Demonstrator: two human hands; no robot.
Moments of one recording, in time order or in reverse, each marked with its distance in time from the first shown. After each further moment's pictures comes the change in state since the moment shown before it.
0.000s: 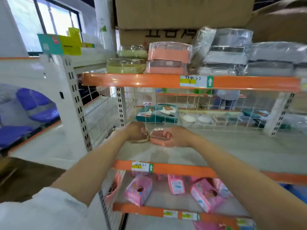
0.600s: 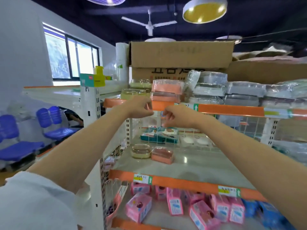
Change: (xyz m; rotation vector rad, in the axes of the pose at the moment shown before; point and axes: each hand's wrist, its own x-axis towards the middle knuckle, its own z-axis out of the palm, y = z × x) left_hand -0.111 0.066 -0.165 -0.059 0.426 0.173; right_hand -0.098 -0.076 -0.117 -0.161 0.338 -0.180
